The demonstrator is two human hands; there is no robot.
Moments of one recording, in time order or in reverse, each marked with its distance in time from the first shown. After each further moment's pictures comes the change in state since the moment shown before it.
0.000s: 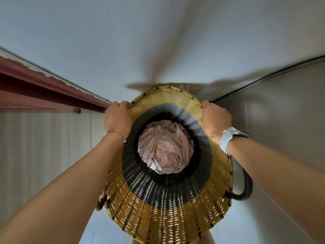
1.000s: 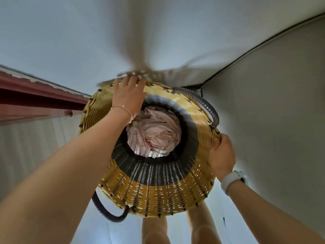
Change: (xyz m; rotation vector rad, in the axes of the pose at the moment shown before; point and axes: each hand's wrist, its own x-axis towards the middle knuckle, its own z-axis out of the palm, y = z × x) left_hand 0.013 0.037 -0.022 0.381 -0.035 0.530; right_hand -0.129 0.008 0.071 0.631 0.123 0.672
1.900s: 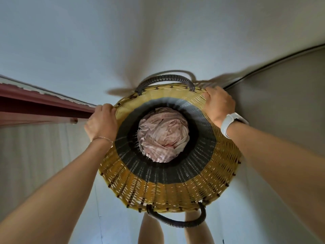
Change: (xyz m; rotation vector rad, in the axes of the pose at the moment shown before) left_hand -0.032 -0.030 0.012 -0.241 0.155 -0.584; right_hand 0.126 -0.119 -0.035 -0.351 0.025 -0.607
